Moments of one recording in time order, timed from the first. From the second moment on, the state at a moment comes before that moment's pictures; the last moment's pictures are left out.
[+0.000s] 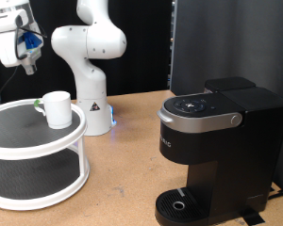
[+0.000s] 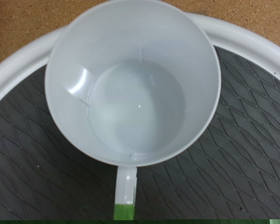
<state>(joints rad) -0.33 -0.80 -0.41 -2.72 -0.12 1.93 -1.02</state>
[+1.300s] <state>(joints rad) -0.35 -0.80 -0.56 -2.81 -0.04 2.09 -1.12</state>
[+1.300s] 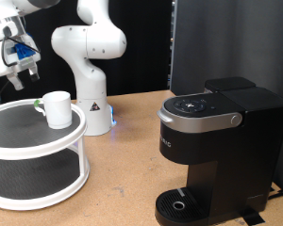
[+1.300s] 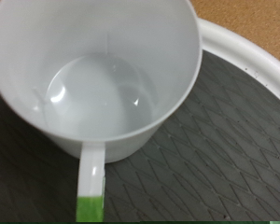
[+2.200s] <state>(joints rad) -0.32 -0.77 -0.58 -2.87 -0.01 2.17 -1.17</state>
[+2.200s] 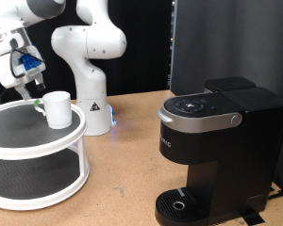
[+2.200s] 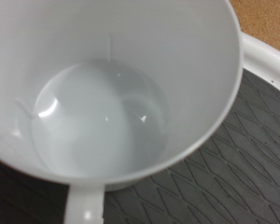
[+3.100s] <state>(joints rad) -0.30 -0.70 -0.58 -2.89 0.01 2.22 -1.18</state>
